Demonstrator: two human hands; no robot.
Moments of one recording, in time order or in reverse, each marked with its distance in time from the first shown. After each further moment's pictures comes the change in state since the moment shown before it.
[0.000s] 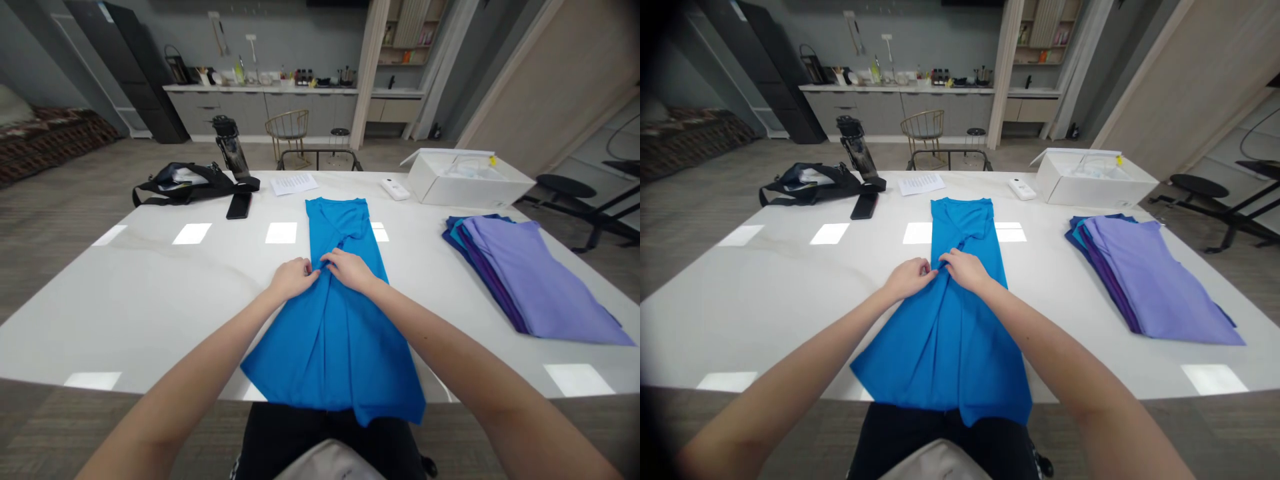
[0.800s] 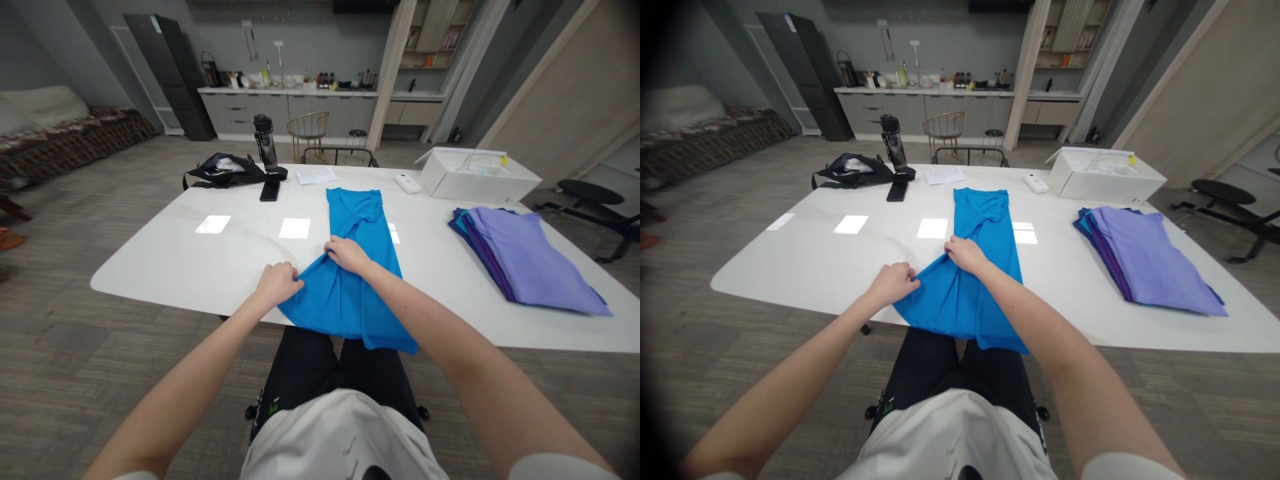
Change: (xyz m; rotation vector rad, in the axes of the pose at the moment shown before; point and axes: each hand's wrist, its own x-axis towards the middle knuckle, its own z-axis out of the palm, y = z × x) left_hand -0.163 -0.007 -0.048 0.222 -0.015 -0.131; right_hand -0.023 -0.077 0.006 -0.162 0.035 -0.204
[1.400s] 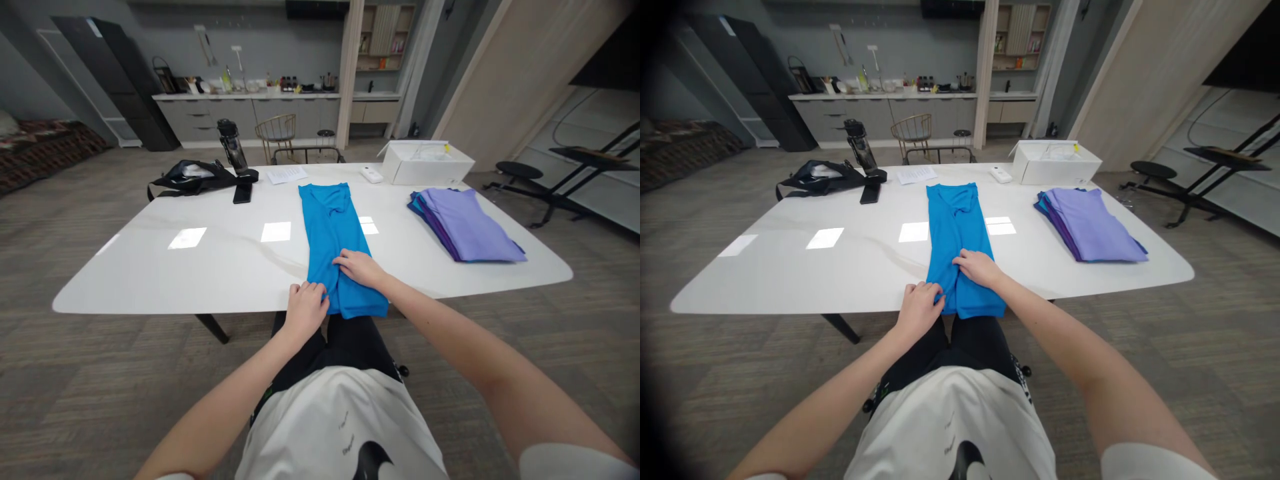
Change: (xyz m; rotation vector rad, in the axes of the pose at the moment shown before) left_hand -0.076 0.116 0.063 -0.152 0.271 0.274; right_hand -0.146 0.014 0.005 -0.026 0.053 0.025
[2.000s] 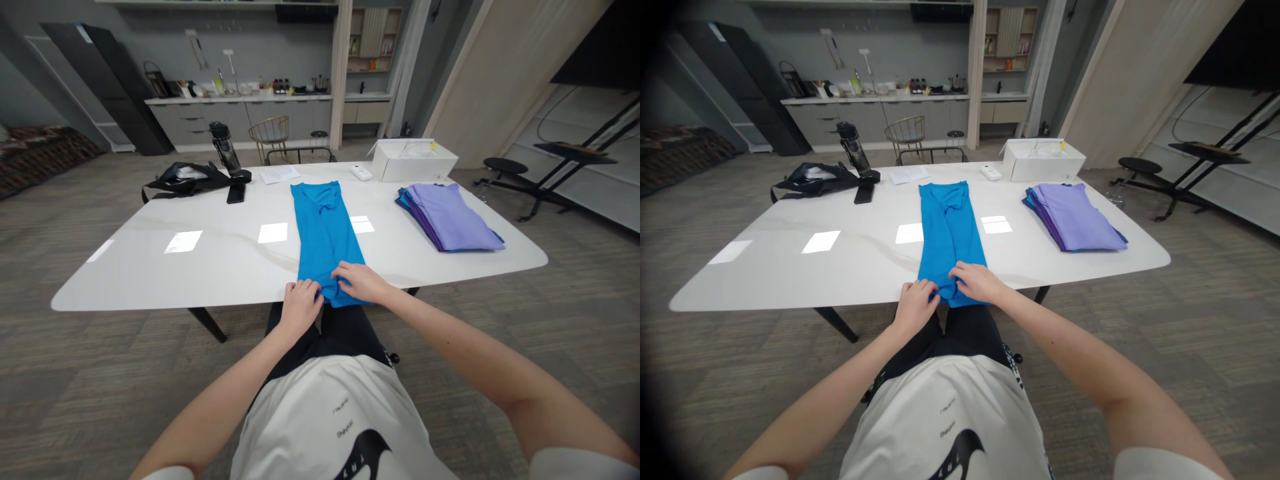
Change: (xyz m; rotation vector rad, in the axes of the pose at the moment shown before) left_hand -0.017 0.015 0.005 0.013 0.021 0.026; right_hand -0.067 -0.046 -0.034 0.185 0.038 -0.031
